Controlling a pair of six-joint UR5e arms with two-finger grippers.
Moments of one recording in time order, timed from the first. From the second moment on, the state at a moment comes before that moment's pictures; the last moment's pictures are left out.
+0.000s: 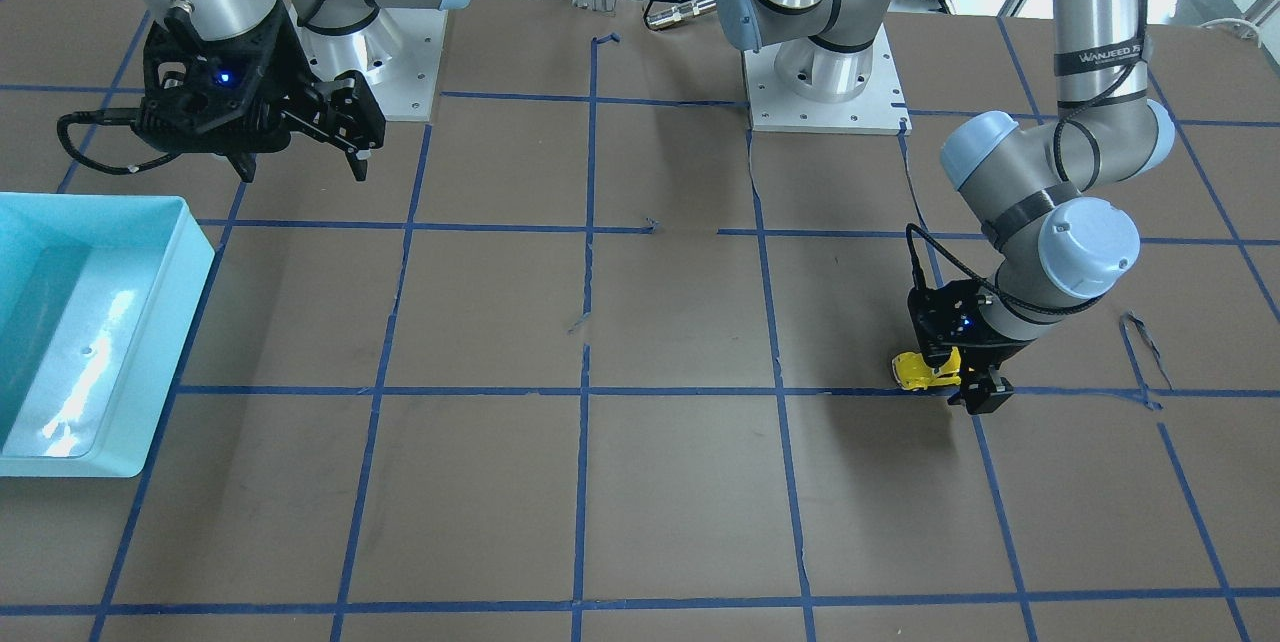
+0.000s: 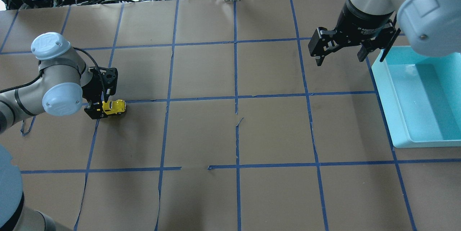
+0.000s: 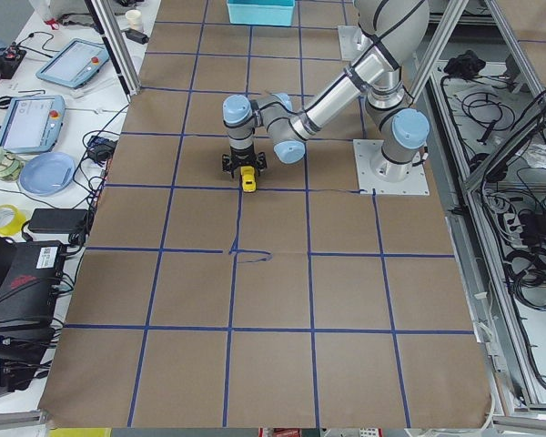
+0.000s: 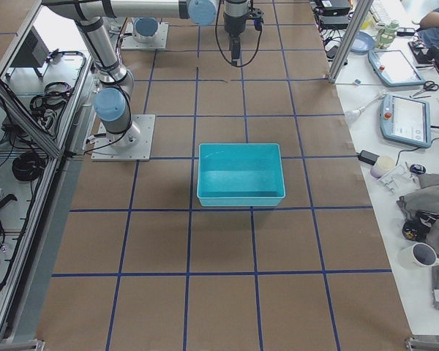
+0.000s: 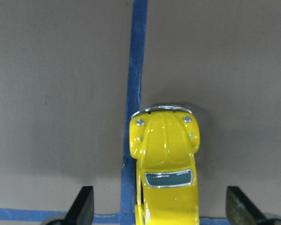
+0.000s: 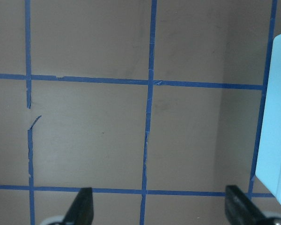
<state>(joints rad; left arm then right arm) -1.22 -1.93 -1.98 -0.83 1.63 1.84 1.59 -1.60 1.62 -1.60 -1.59 -0.04</state>
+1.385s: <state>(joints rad) -1.16 -1.94 -1.98 -0.83 1.63 1.93 1.59 -1.60 1.62 -1.60 -1.59 -0.03</state>
